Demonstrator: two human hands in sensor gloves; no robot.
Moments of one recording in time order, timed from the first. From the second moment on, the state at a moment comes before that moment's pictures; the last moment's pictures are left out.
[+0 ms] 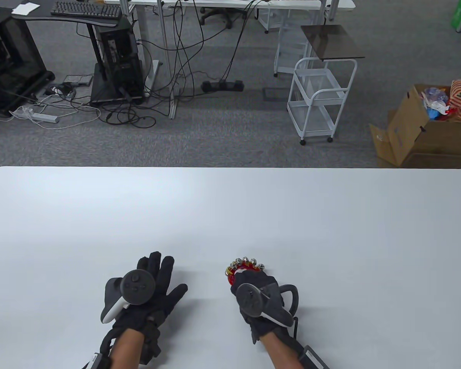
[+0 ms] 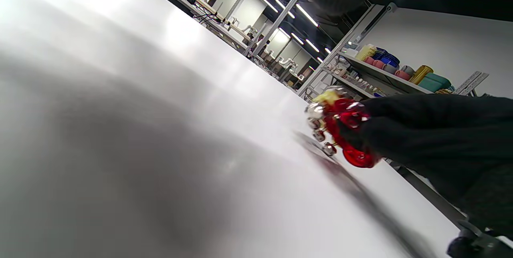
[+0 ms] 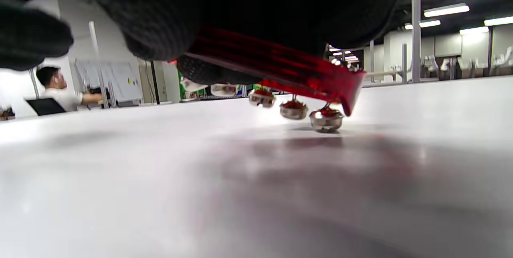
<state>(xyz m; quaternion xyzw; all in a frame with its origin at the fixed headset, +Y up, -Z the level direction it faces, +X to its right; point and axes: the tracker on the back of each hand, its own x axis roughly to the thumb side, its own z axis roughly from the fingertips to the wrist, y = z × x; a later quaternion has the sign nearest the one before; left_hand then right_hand) -0.223 -0.747 -0.319 -0.11 -0.12 0.29 0.94 0.037 -0.742 -0.318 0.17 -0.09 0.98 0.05</state>
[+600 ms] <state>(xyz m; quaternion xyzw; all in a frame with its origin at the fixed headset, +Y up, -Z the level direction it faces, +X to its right) -0.220 -0.746 -0.319 -0.10 -0.13 0.28 0.95 0.042 -0.720 -0.307 0.19 -0.12 0.97 0.06</state>
